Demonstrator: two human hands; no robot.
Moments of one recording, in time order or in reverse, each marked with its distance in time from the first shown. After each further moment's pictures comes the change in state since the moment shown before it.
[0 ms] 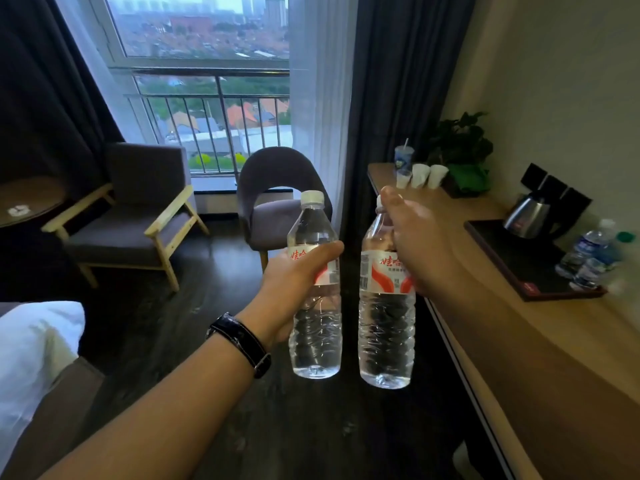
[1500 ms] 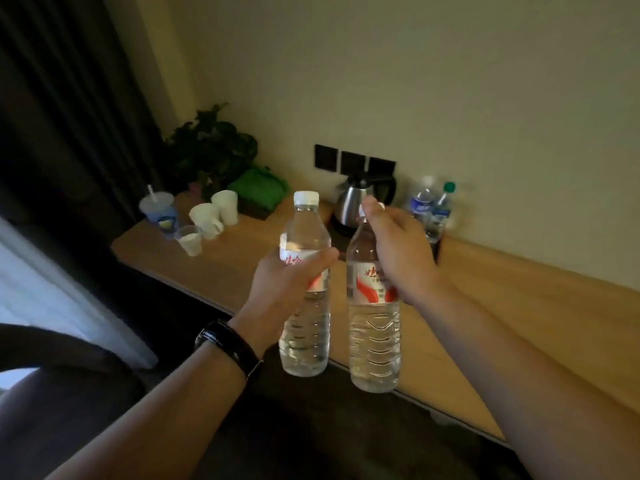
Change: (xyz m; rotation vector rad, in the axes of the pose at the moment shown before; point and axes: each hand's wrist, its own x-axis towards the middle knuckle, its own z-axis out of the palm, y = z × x) left_hand 0.577 -0.018 0.202 0.432 -0.895 -0.144; right_hand 0.410 0.123 -0.105 -0.075 0.952 0.241
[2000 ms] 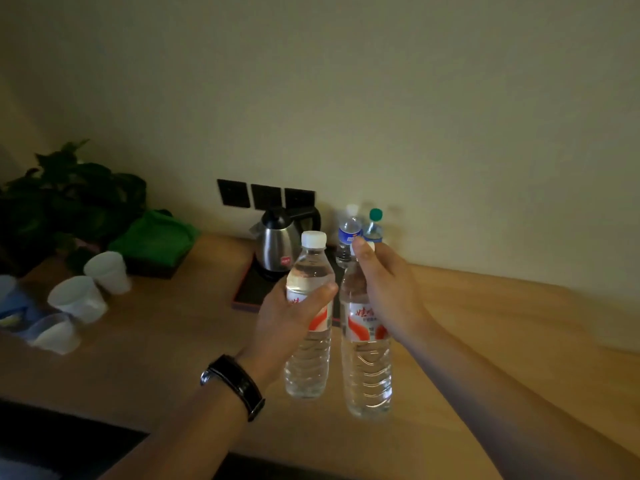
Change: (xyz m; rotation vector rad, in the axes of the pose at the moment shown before) left_hand 0.154 -0.005 0.131 -0.014 -0.285 0.030; right_hand 0.121 0.089 -0.087 -0.028 0.207 -0.007
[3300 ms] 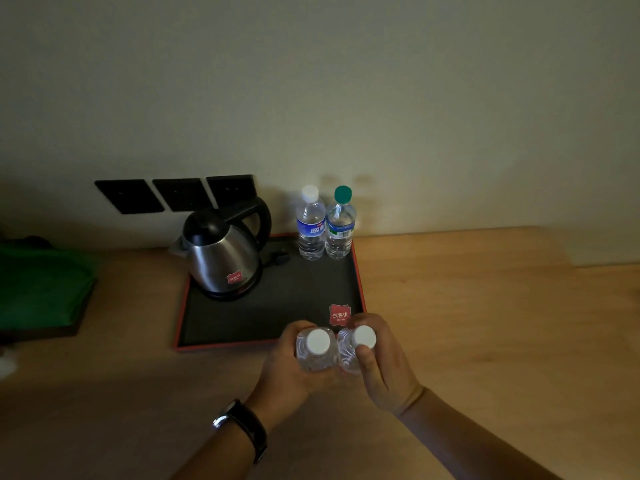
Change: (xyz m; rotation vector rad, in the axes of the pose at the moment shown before) left_hand 0.145 -0.152 0.013 0.374 -0.318 -0.046; right_hand 0.019 0.184 0.017 -0.115 0.065 -0.157
